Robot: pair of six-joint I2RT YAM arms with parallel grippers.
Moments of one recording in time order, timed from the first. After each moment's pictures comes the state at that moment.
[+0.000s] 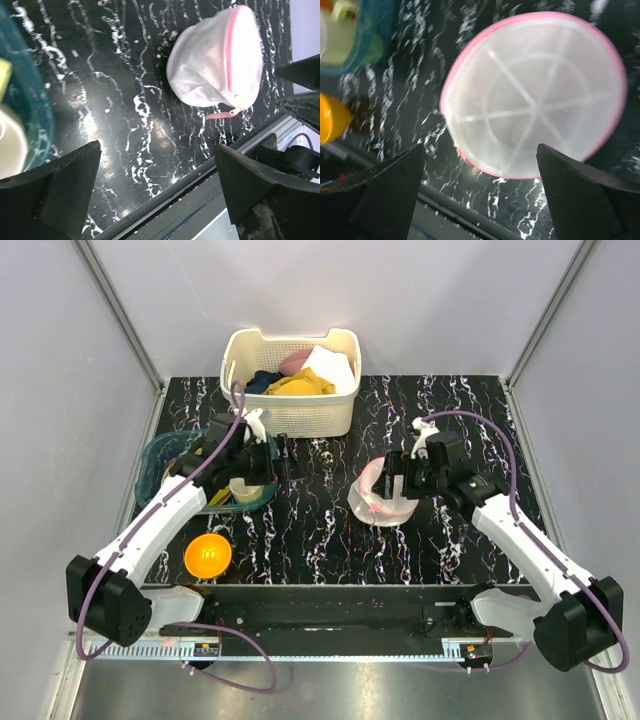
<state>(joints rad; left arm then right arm) -0.39 1.23 1.06 -0.56 0.37 -0.48 0.42 1.14 0.92 -0.49 -0.27 0.38</state>
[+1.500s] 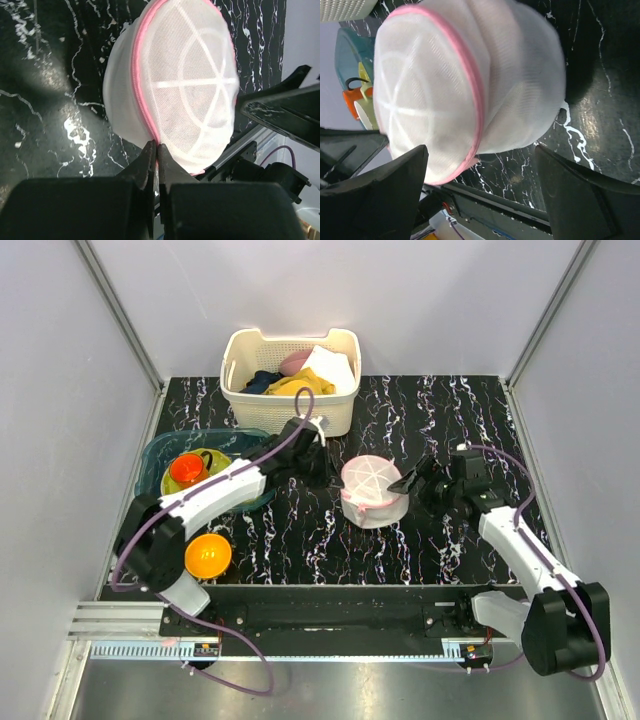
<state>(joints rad) -0.69 1.63 1.23 -0.36 0.28 -0.72 0.19 1.09 0.71 -0.41 -0.34 0.90</state>
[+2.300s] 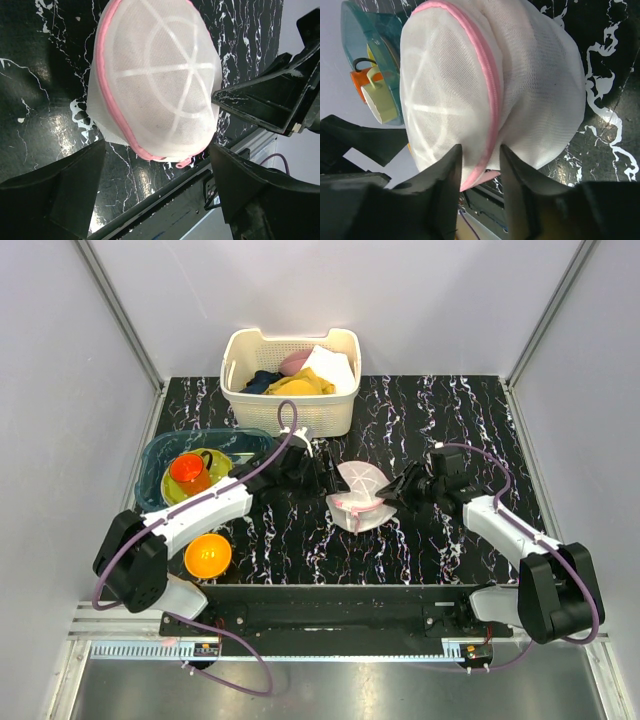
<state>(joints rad) -0.70 1.45 1.02 -0.28 0.18 -0.84 0.28 1.27 0.68 -0.18 -0.43 0.99</state>
